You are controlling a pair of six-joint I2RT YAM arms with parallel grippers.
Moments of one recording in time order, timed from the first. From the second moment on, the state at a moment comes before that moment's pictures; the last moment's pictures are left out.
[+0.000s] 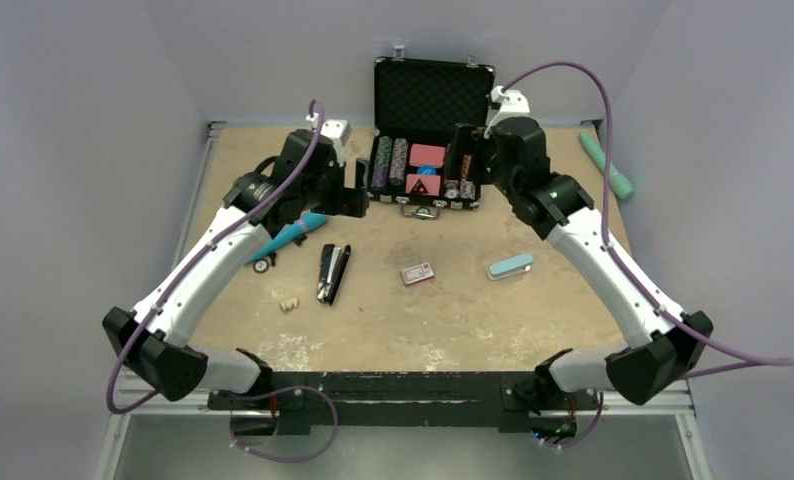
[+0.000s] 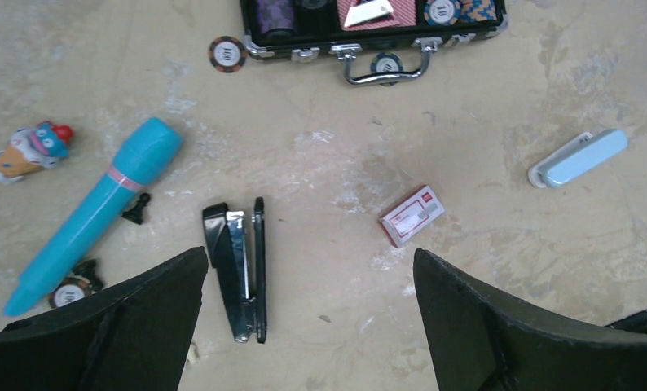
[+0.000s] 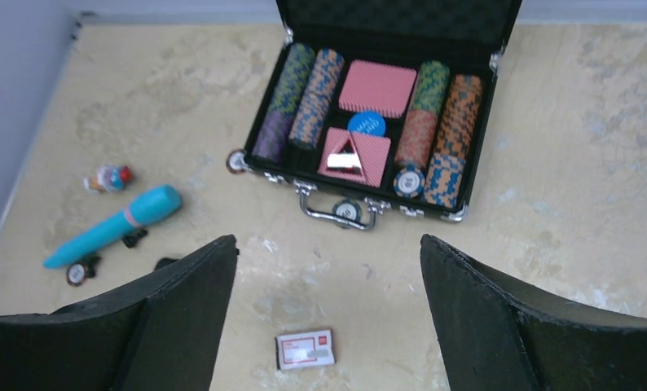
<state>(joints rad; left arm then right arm) -0.56 1.40 1.51 -0.85 -0.08 -0.33 0.52 1.38 1.46 -0.53 0.22 0.33</state>
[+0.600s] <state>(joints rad) -0.50 1.06 1.11 -0.64 -0.25 -0.30 0.52 1.10 1.13 -0.07 0.15 0.35</state>
